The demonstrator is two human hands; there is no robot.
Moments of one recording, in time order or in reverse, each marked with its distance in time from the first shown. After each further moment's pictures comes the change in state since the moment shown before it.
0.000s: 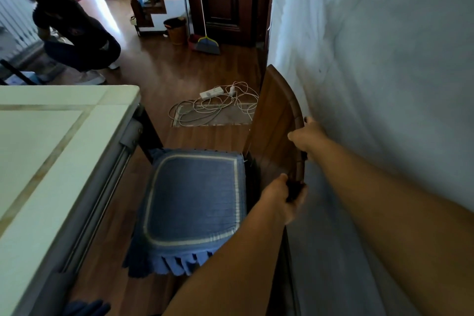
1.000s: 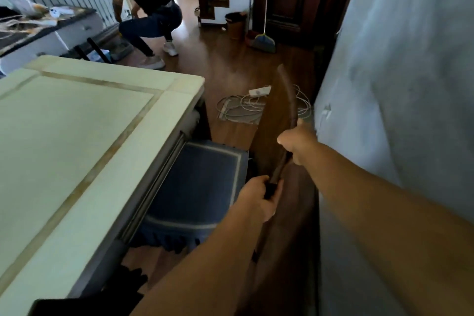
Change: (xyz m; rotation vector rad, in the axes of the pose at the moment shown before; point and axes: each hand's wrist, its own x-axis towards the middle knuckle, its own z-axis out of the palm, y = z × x) left_hand -0.007 0.119 -0.114 -0.381 0.097 0.103; right_hand -0.013 -0.081 0.148 0.000 -0.164 -0.124
